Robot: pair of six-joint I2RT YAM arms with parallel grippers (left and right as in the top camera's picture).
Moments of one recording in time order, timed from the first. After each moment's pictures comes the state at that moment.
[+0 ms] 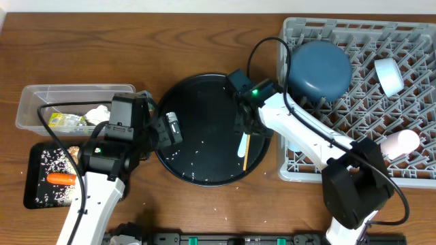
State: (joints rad) left arm -0.18 1.09 0.96 -0.87 0.14 -0.51; right arm 0.64 1.91 1.46 -1.04 0.10 0.81
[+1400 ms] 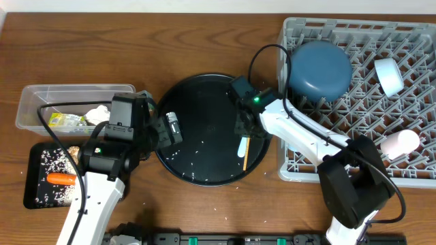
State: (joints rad) left arm -0.18 1.09 0.96 -0.87 0.14 -0.51; right arm 0.62 1.91 1.33 -0.86 0.09 0.81
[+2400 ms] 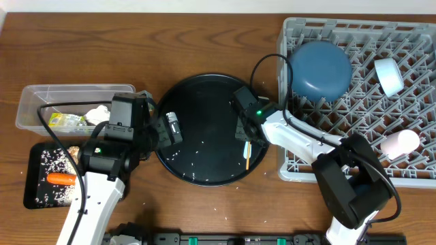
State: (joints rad) left arm -0.18 1.09 0.96 -0.87 0.14 -0.51; right arm 0.62 1.91 1.16 -0.60 0.11 0.80
